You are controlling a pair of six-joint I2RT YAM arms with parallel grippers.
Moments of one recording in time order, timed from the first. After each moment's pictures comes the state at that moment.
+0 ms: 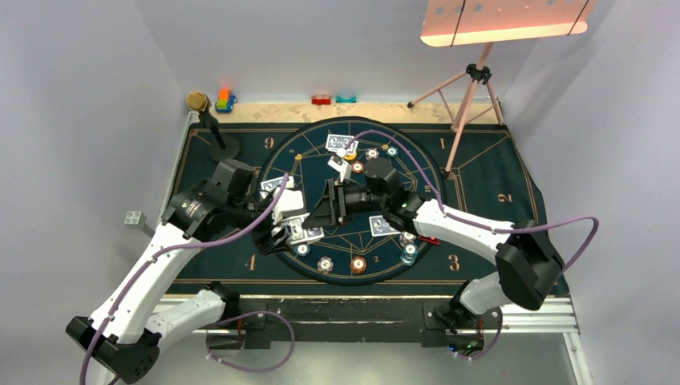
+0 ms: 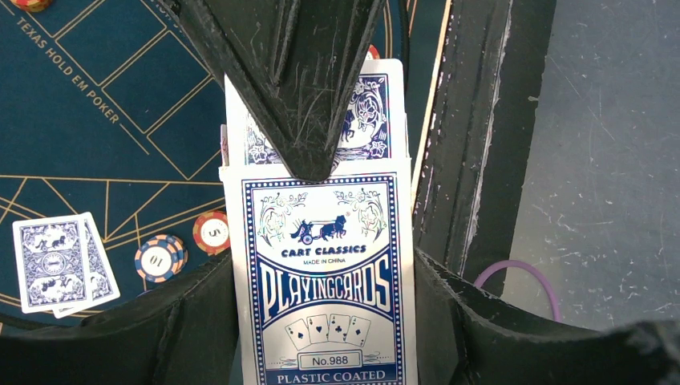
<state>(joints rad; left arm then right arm) -0.50 0.95 1.12 -1.09 0.64 0.61 0.82 1.45 0.93 0.23 -0.71 0.97</state>
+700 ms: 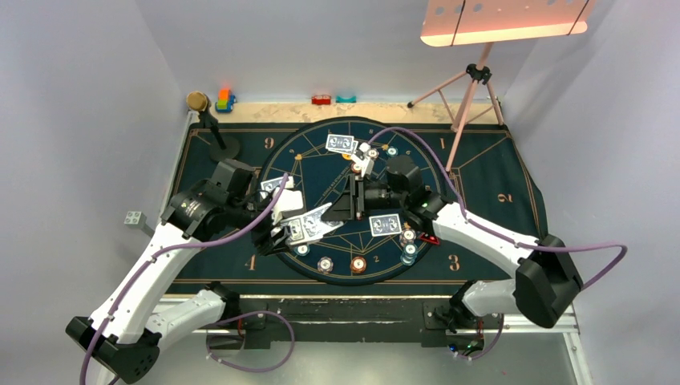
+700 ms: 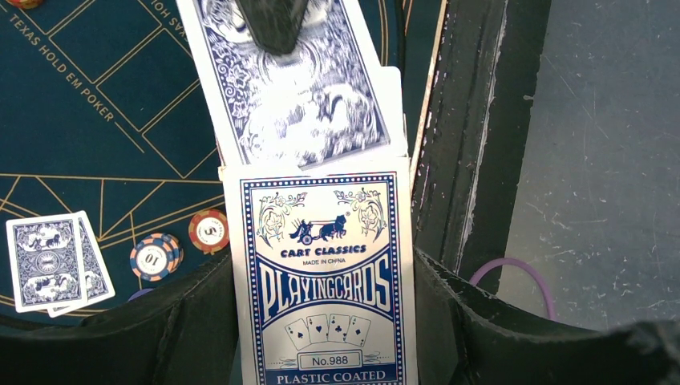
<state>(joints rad) -0.50 0.96 1.12 -1.11 0.65 0.61 0.73 1.32 0.86 0.15 -0.71 0.94</state>
